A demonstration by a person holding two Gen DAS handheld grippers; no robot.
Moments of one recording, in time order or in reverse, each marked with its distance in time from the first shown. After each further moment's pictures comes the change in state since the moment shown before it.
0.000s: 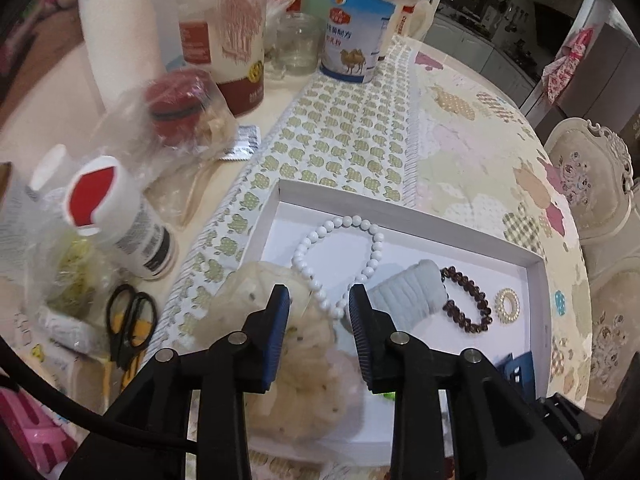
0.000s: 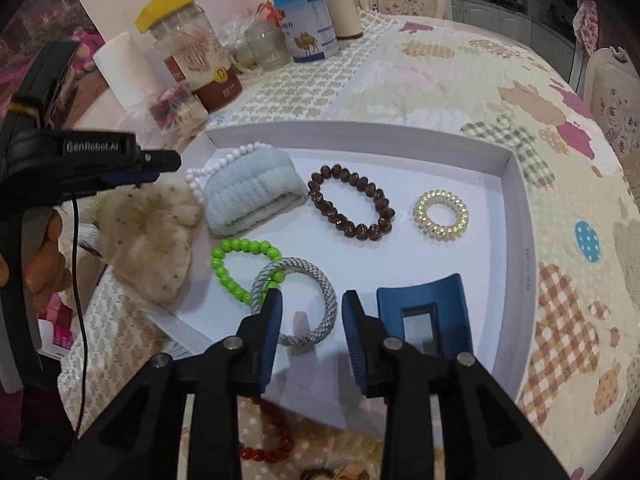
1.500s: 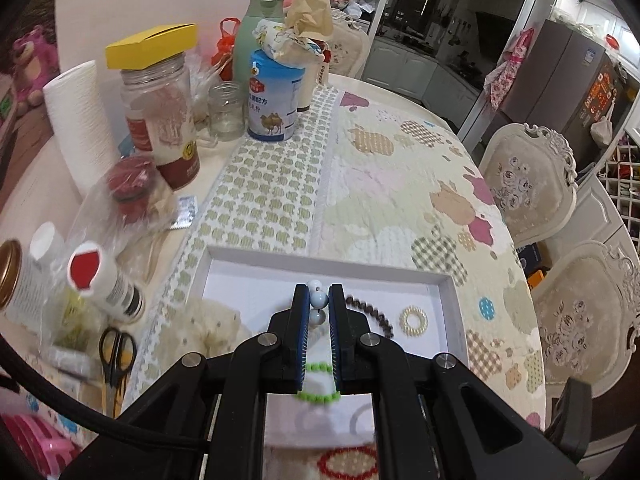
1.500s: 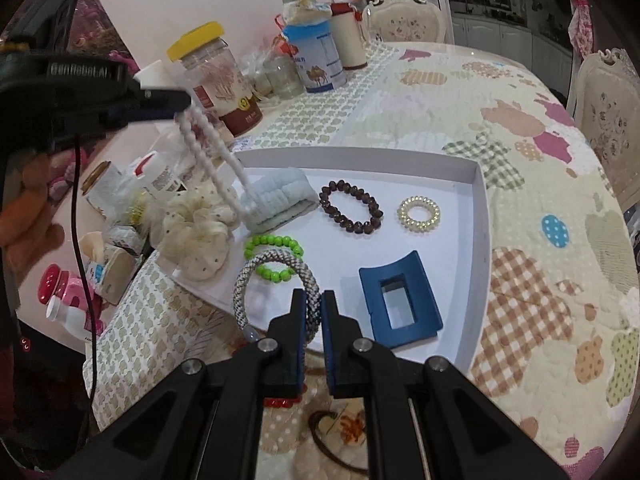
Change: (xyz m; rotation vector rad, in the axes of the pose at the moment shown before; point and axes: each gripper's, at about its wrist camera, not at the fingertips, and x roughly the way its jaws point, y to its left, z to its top) left arm -0.072 -0.062 0.023 0.104 -0.111 -0.140; right arm -0.055 -0.003 -0.024 -0.006 -0.076 0.048
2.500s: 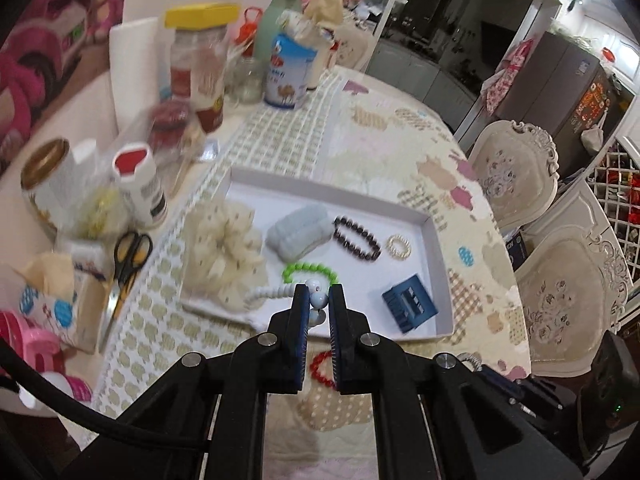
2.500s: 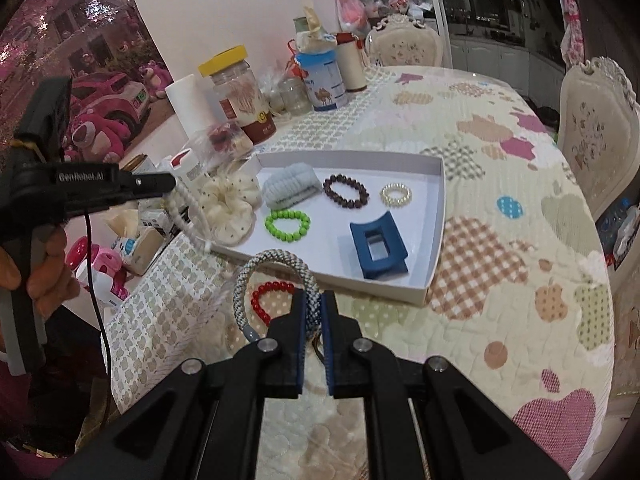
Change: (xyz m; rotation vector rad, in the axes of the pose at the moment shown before) left arm -0.072 0.007 -0.100 -0.060 -0.008 -0.027; right arm -0.090 0.006 -0.059 -0.039 -0.095 0.006
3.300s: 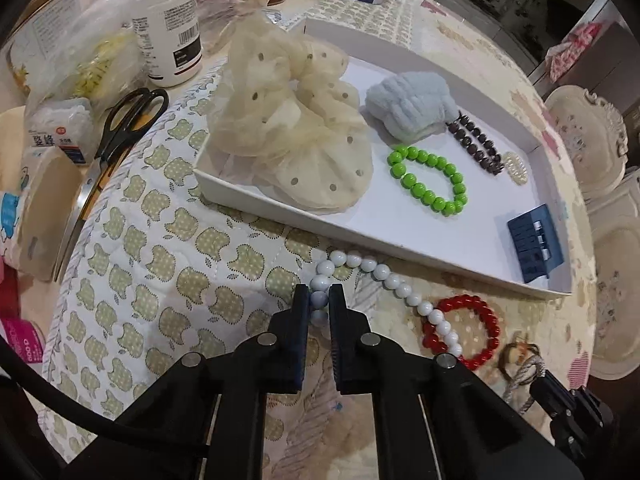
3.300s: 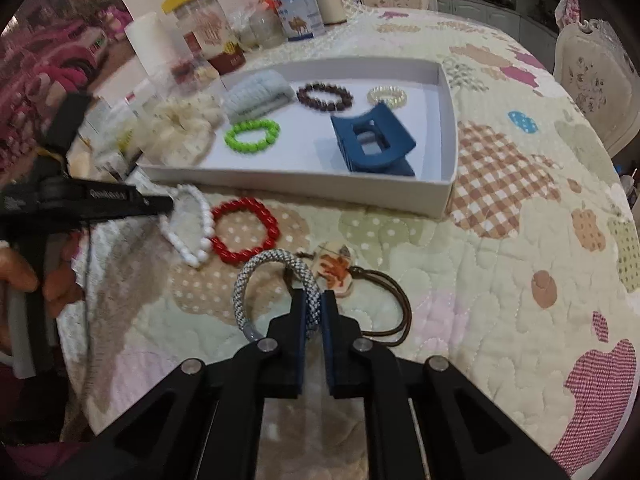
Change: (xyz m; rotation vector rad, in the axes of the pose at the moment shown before) left arm 0.112 0.066 -0.070 -0.133 0.249 0.117; right arm 0.066 -0.009 -0.053 0.048 0.166 -0.061
